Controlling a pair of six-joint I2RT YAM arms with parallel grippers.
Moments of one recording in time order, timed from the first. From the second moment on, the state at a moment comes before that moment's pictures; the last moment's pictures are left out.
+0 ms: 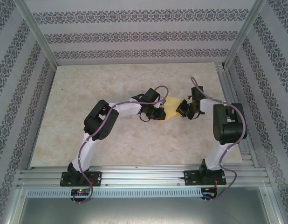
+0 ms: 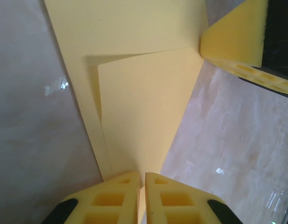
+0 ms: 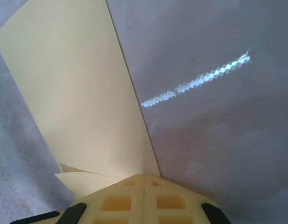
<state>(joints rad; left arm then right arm) -0.73 2.27 1.60 -0.33 0.52 -0.53 0.05 1.82 0.98 -0.34 -0.46 0.68</state>
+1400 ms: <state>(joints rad) -0.69 2.22 1.57 -0.31 0.57 -0.56 0.17 1.78 0.84 -0.10 -0.54 0.81</state>
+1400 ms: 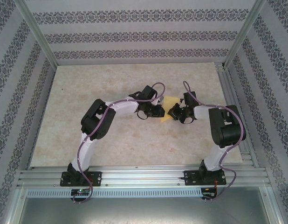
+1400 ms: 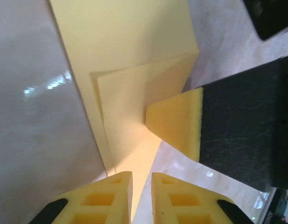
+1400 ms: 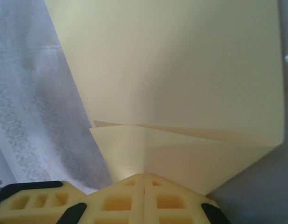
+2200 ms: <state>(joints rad) -0.61 2.02 1.35 -0.17 0.53 -0.64 0.26 1.71 0.78 -0.04 -0.56 0.85</state>
